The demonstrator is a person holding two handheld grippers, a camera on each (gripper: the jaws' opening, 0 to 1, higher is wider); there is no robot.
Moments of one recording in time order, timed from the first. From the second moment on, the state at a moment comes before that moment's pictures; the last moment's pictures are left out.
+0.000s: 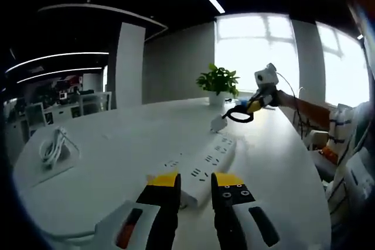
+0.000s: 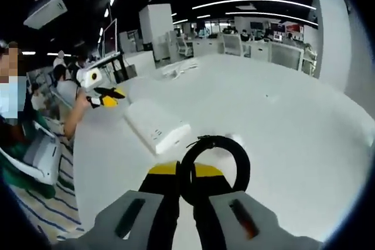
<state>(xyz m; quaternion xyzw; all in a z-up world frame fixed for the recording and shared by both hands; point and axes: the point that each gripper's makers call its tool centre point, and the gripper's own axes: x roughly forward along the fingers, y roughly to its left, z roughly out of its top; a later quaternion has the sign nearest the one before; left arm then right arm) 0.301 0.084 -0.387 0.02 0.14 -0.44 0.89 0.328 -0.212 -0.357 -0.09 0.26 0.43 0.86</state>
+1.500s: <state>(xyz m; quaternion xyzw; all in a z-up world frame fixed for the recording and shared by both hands) 0.306 0.088 -0.383 0.02 0.13 -0.43 0.89 0.325 -0.175 -0.314 0.13 0.12 0.34 0.92</state>
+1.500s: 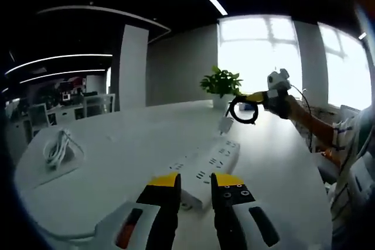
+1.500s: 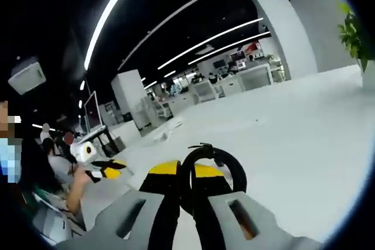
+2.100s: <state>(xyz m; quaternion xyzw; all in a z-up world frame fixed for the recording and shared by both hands) 0.304 0.086 -0.383 0.02 0.13 -0.43 0.89 0.284 -0.145 -0.291 0.20 0.08 0.38 0.90</state>
